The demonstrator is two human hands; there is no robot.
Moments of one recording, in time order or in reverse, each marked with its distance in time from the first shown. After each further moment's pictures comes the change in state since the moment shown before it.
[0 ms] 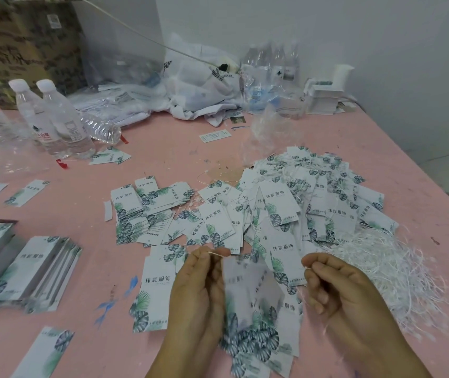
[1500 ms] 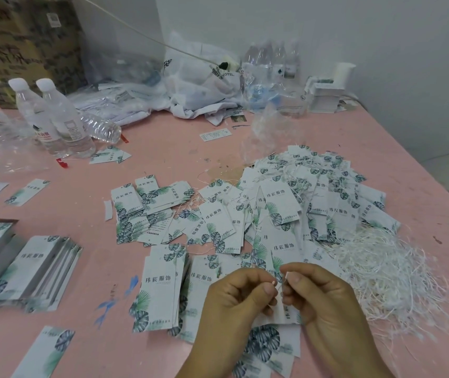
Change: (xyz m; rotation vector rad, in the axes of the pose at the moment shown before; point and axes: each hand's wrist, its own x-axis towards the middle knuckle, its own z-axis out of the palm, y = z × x) left_hand -0.020 -0.024 0.000 0.553 -0.349 0.122; right_hand -0.007 0.028 0.019 -0.110 0.030 -0.134
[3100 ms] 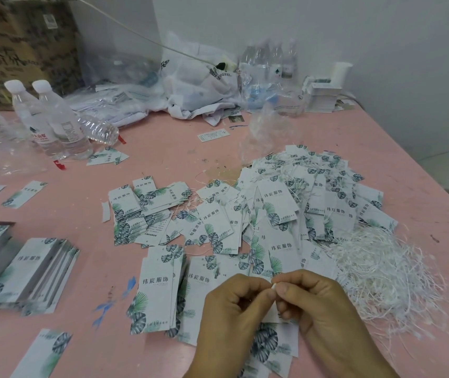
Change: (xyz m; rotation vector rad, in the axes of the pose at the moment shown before) left_hand -0.007 -0.007 0.002 0.385 0.087 0.093; right_hand -0.001 -0.005 -0.001 -0.024 -0.107 0.159
